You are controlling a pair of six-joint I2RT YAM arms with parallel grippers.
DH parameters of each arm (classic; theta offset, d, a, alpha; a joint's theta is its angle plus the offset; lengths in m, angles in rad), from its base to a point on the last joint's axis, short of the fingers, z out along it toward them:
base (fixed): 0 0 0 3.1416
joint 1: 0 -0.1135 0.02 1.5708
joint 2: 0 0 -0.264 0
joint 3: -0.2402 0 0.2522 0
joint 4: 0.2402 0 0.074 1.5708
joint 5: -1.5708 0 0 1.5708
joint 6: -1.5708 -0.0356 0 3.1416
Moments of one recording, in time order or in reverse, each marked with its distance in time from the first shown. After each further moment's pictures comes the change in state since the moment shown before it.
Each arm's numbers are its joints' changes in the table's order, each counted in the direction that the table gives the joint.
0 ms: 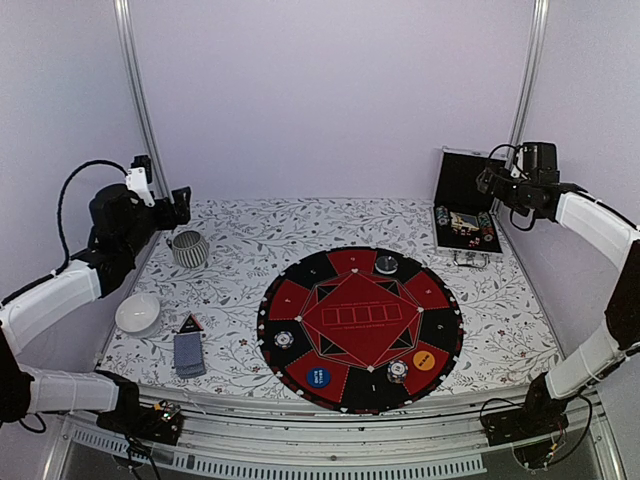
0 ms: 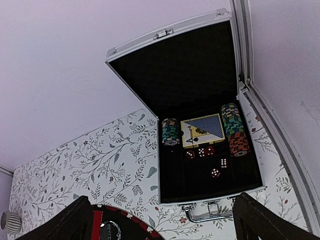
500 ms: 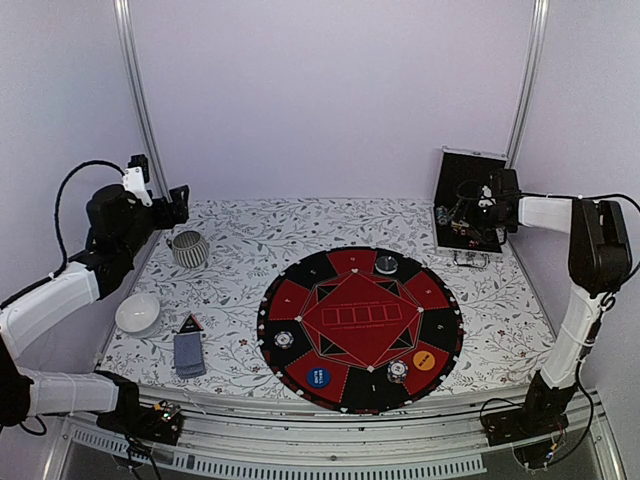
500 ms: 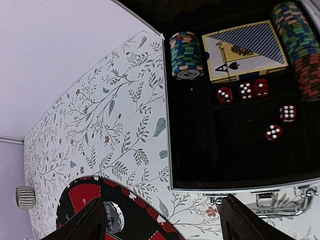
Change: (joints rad) left arm -0.003 -0.019 0.008 -0.007 -0.004 0.000; right arm 0.008 0.379 -0.072 -0.027 0.284 -0.108
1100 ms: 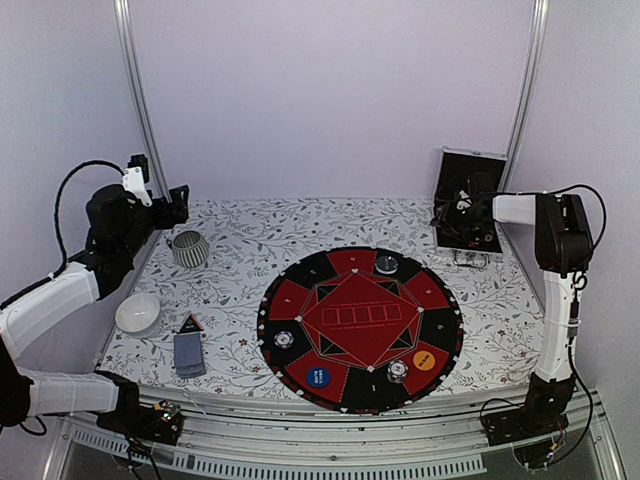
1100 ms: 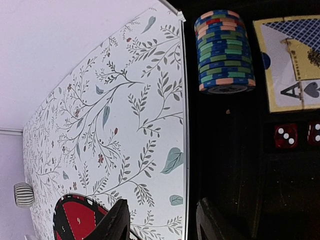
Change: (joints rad) left arm 0.000 -0.003 0.000 0.000 -0.001 -0.001; right arm -0.034 0.363 -0.321 0.023 0.106 0.006
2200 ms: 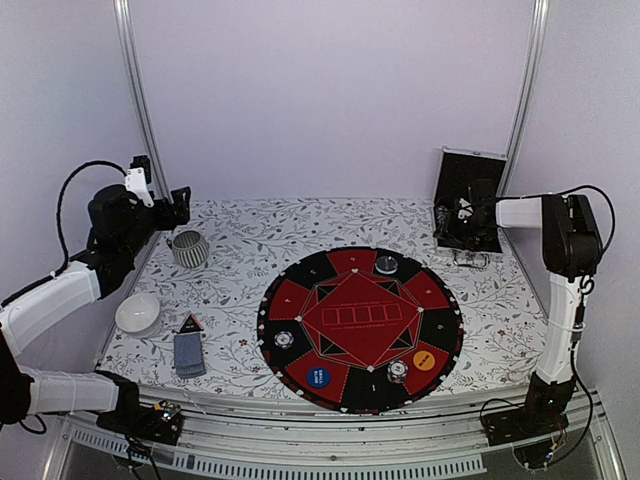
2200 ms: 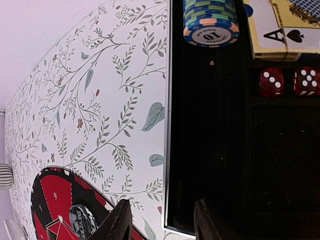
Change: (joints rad) left arm -0.002 0.013 0.000 0.000 -0.013 -0.003; right arm -0.014 -0.085 0.146 0.018 -0.047 0.093
